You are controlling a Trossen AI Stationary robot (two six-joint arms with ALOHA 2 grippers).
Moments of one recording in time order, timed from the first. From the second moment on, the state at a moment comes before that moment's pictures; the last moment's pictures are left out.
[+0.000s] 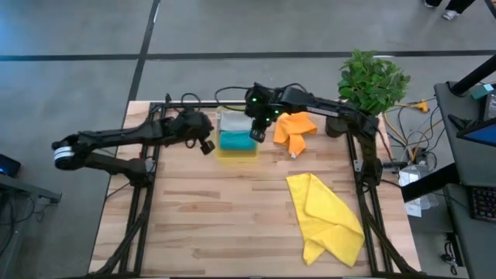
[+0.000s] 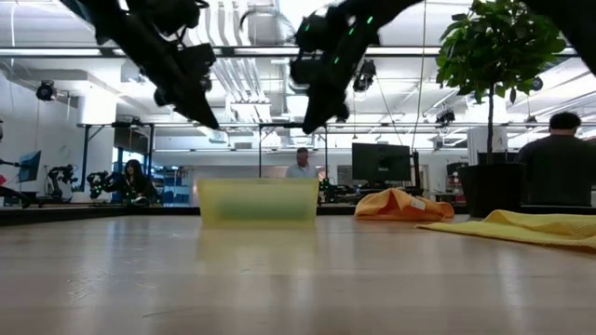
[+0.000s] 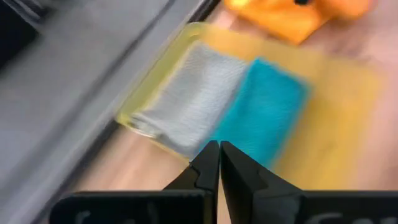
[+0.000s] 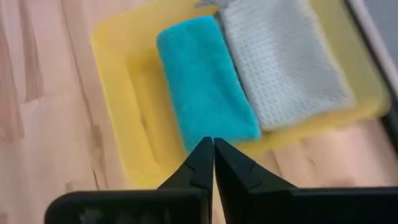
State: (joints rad) left arm 0.36 1.09 0.77 -0.36 -0.26 -0.02; right arm -0.39 1.98 1.80 -0.89 -0.17 -0.04
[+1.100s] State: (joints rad) left arm -0.11 0.99 0.54 0.11 -0.02 -0.38; right arm -0.25 1.09 0.64 -0.46 0.46 1.74
